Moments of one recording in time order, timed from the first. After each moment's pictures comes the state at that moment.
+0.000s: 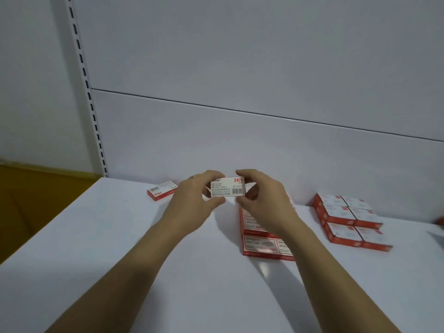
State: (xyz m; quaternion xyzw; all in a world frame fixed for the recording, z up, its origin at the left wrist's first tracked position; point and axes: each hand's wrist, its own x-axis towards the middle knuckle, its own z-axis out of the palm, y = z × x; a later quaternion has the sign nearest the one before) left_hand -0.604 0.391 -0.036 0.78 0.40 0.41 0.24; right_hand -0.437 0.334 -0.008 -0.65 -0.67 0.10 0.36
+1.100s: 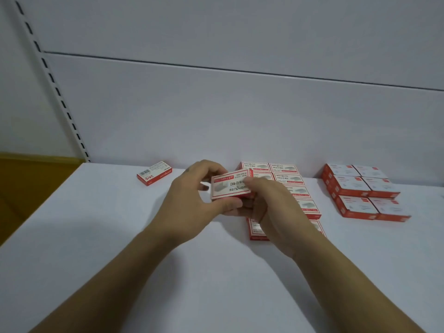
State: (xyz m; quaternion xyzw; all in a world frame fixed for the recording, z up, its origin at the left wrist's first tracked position) left_hand -0.610 0.370 -0.041 0.78 0.34 0.40 0.34; right_hand -0.458 0.307 -0.026 -0.46 -0.42 0.53 0.57
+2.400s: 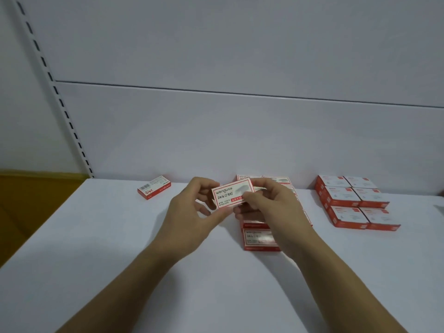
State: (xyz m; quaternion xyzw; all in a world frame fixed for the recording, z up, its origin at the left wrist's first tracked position) left_hand -0.602 0.364 -0.049 0.73 0.37 0.43 0.39; right_hand -0.441 0.307 -0.020 -0.55 -0.42 0.43 0.58
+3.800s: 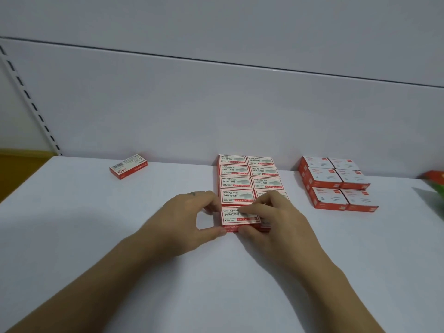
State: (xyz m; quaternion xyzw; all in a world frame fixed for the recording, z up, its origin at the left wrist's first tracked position) left_hand -0.586 0.356 -0.069 0.89 0.33 0.19 0.25; right_hand -0.398 0.258 -0.069 -0.72 -0.64 0.03 0.26
